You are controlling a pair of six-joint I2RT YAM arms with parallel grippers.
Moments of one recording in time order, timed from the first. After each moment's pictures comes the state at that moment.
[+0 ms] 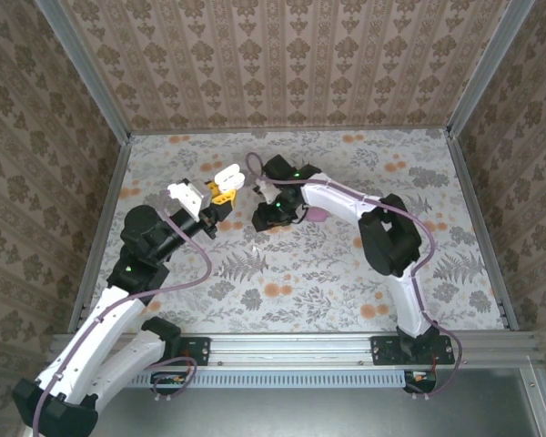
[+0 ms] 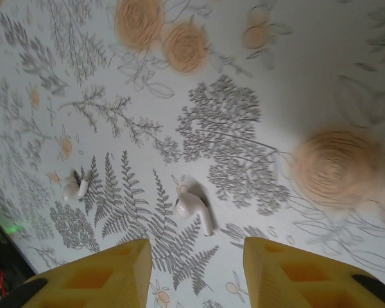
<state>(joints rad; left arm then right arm) -0.50 0.73 0.71 0.10 0.39 0.09 0.66 2.16 1.78 -0.84 -0.42 0.26</state>
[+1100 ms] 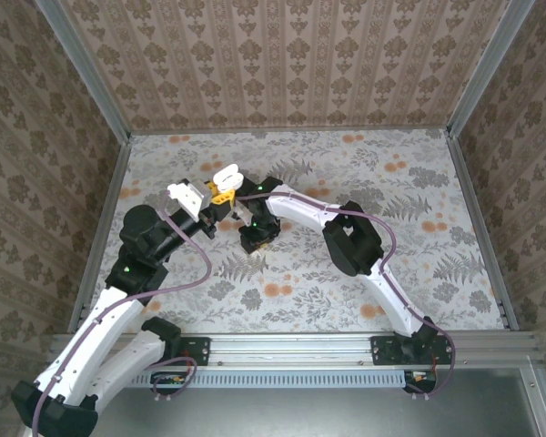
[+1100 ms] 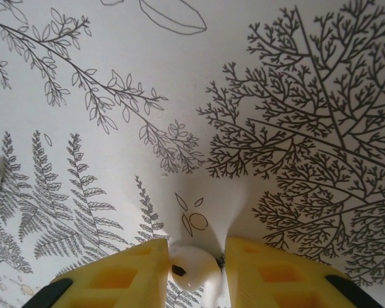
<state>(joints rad) -0.50 0.73 0.72 0.07 0.37 0.11 0.79 2.43 2.08 -1.11 -0.28 0.17</state>
